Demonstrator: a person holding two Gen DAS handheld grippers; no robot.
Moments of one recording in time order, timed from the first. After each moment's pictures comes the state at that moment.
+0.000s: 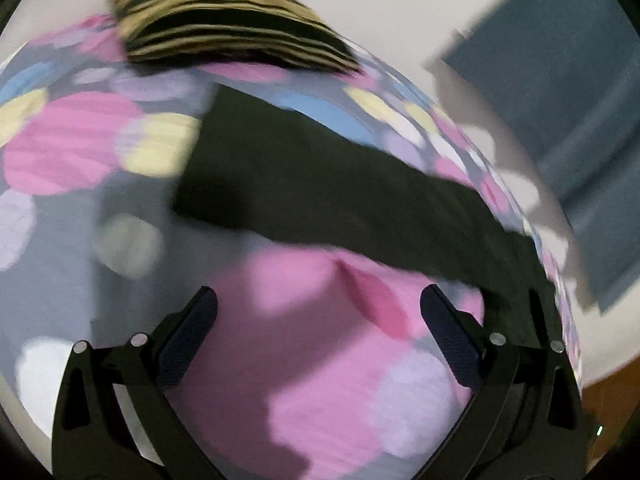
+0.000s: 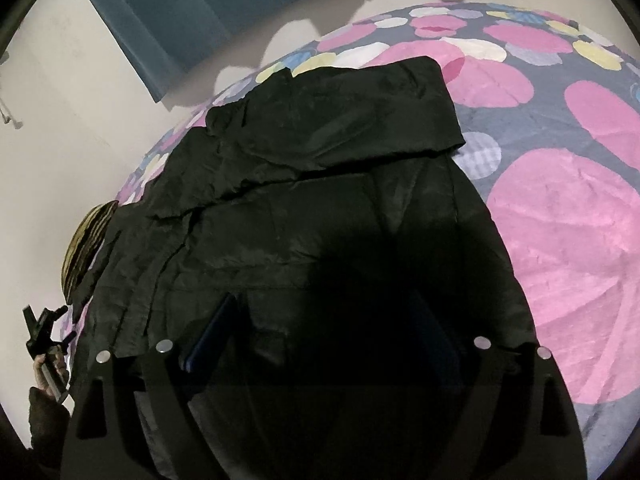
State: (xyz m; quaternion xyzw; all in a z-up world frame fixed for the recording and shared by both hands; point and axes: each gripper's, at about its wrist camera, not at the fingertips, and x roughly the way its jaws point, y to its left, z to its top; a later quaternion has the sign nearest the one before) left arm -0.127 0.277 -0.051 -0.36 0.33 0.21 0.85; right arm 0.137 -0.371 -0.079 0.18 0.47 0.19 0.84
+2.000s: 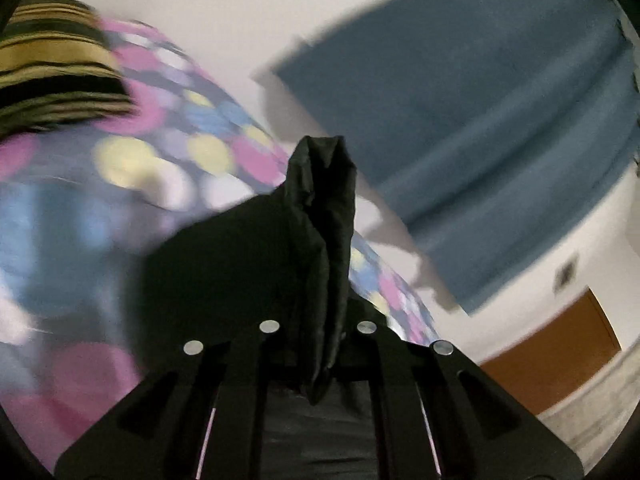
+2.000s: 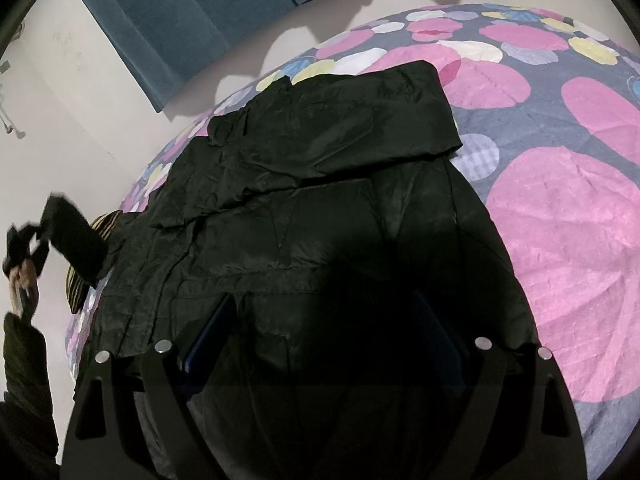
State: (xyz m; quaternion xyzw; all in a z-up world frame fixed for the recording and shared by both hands) left arm 0.047 0.202 0.095 -0.41 0.25 -0.07 0.88; right arm 0.136 -0.384 -0.079 0.20 0.46 0.20 0.84
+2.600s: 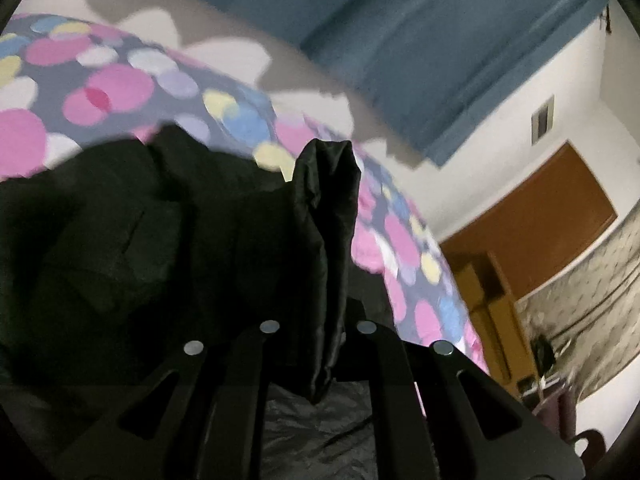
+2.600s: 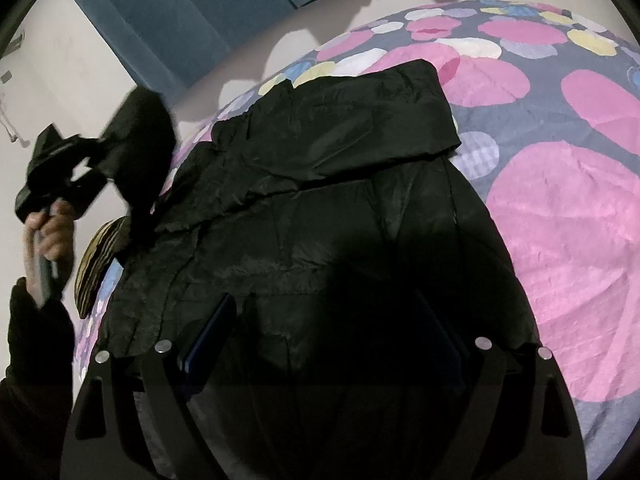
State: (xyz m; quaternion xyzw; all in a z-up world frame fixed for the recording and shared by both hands) left arm 0.179 -0.101 0.037 -0.27 0.39 -0.24 0.85; right arm 0.134 -0.382 -0.079 0.21 0.46 0.20 0.84
